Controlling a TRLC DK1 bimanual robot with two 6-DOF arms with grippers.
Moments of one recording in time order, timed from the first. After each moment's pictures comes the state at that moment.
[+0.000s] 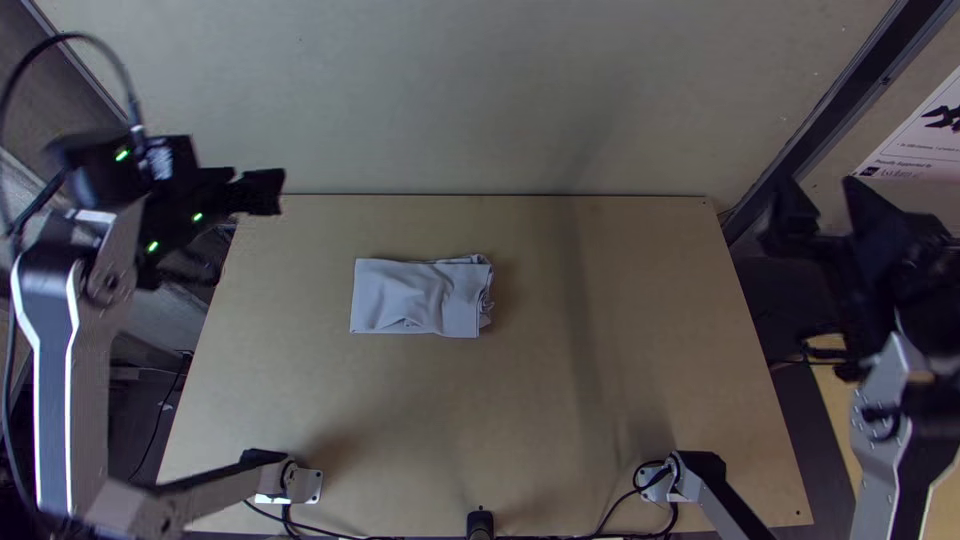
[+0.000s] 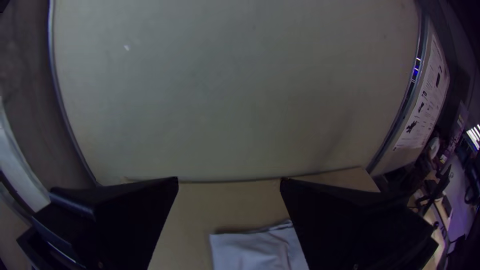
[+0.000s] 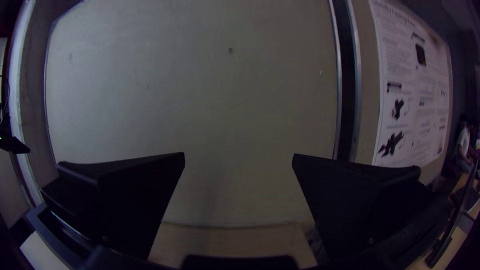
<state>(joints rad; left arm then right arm) -0.08 1.20 1.88 -0.95 0.04 -0.07 -0.01 0.86 1.47 -0.48 -0.02 0.02</state>
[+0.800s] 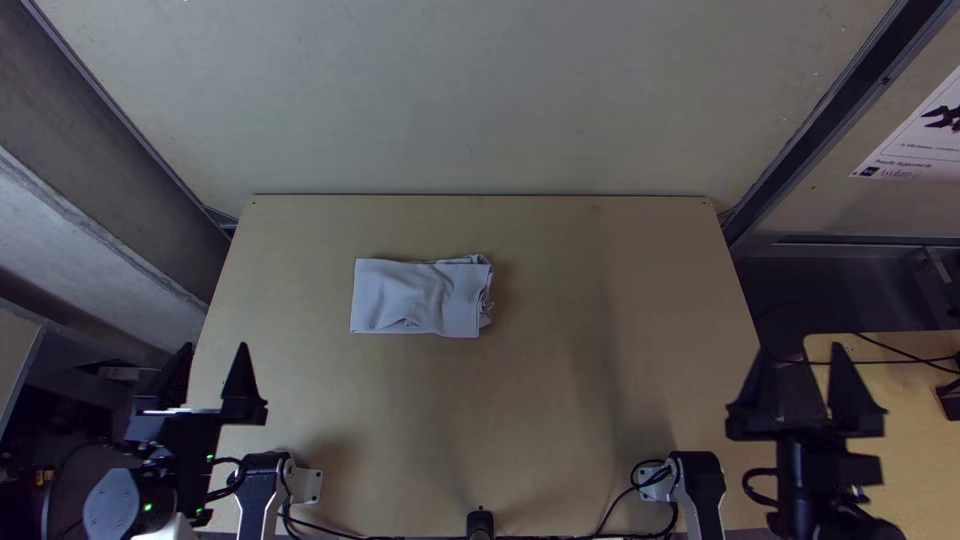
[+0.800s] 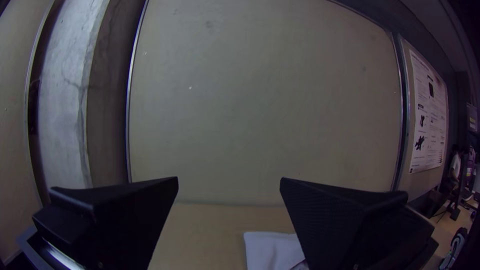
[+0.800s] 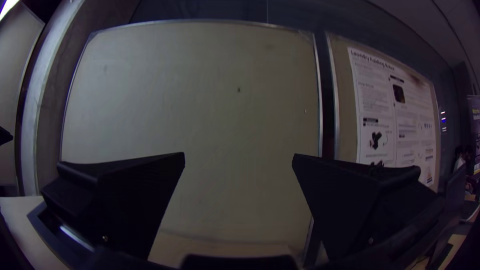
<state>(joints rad) 0.09 0.02 0.71 -0.58 0.04 -0.04 0.01 0.00 0.76 -0.34 -0.02 -0.06</state>
